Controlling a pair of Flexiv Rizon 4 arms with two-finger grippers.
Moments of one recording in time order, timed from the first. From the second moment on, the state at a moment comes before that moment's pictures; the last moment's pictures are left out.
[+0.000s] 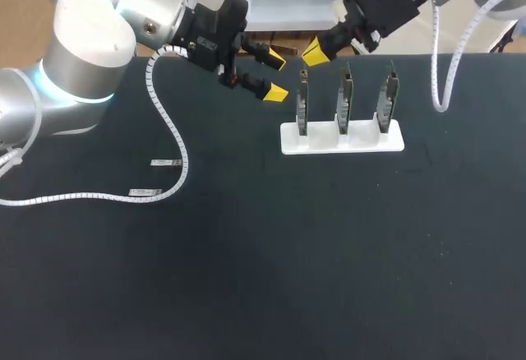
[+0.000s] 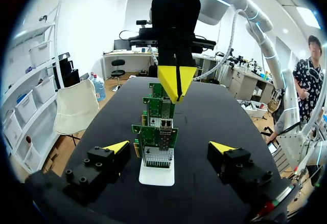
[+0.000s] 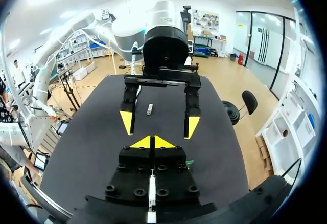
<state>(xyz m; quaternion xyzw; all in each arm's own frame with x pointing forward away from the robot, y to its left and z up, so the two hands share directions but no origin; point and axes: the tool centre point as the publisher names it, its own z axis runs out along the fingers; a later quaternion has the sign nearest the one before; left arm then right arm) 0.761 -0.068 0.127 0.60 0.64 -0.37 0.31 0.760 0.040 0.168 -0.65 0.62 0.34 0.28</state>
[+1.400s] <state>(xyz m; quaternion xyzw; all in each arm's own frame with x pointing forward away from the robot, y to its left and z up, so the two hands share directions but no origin) 0.761 -0.068 0.127 0.60 0.64 -0.37 0.31 0.767 0.047 0.145 -0.63 0.64 0.35 0.26</state>
